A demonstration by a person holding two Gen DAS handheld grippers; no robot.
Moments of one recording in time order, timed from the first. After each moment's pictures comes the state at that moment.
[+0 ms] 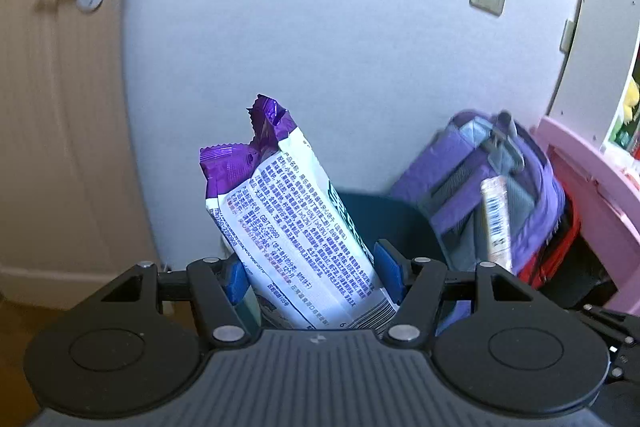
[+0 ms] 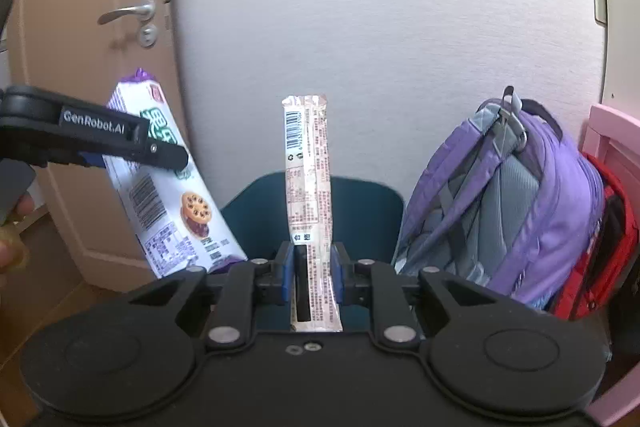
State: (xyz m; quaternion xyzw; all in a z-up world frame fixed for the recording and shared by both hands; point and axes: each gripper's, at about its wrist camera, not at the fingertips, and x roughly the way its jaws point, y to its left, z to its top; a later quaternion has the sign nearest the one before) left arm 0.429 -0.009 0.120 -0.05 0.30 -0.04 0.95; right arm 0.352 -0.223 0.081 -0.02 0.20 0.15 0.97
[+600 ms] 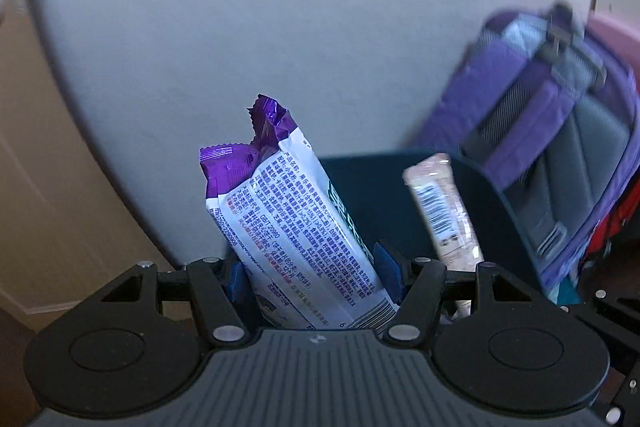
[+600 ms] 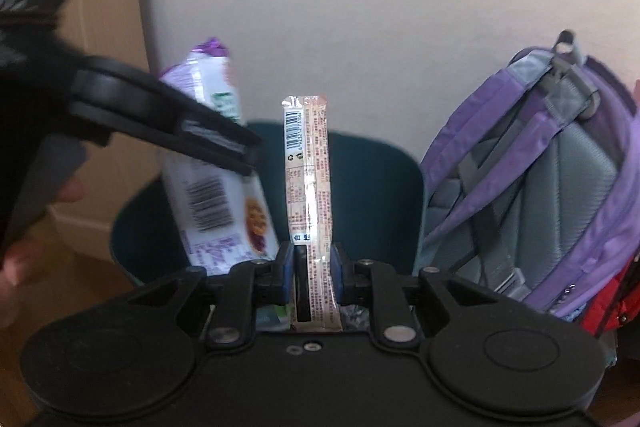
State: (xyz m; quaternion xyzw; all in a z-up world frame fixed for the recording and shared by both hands) left arm 0.557 -0.065 0.044 0.06 0.39 -0.03 0.92; right arm 0.455 -0.190 0.020 -0.06 0.28 0.15 0.95
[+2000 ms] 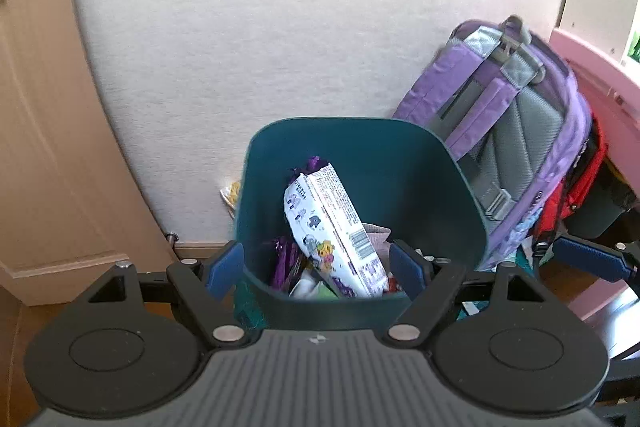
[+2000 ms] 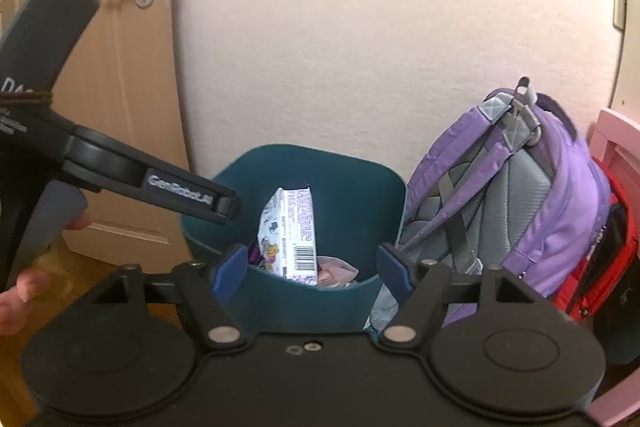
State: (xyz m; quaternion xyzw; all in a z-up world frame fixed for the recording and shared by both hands) left arm 0.452 -0.029 0.083 0.00 0.38 -0.05 0.92; right arm 0.344 -0.205 0.072 -0.06 0.22 0.14 0.96
